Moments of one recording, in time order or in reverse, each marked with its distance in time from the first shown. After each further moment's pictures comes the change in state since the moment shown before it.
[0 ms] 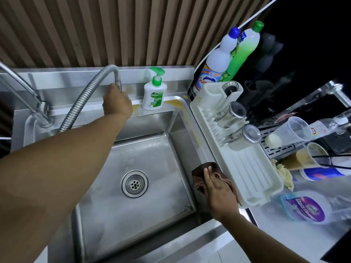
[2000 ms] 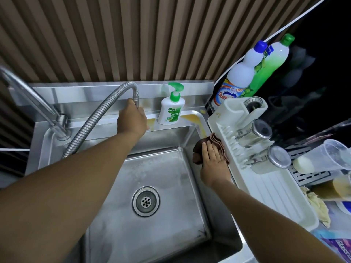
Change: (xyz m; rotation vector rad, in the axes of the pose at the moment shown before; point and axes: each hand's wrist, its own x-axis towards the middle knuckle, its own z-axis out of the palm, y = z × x) left_hand 0.002 -0.007 -0.006 -0.020 -0.102 0.037; right_hand 0.162 -0.049 -0.040 -0.161 0.106 -0.023
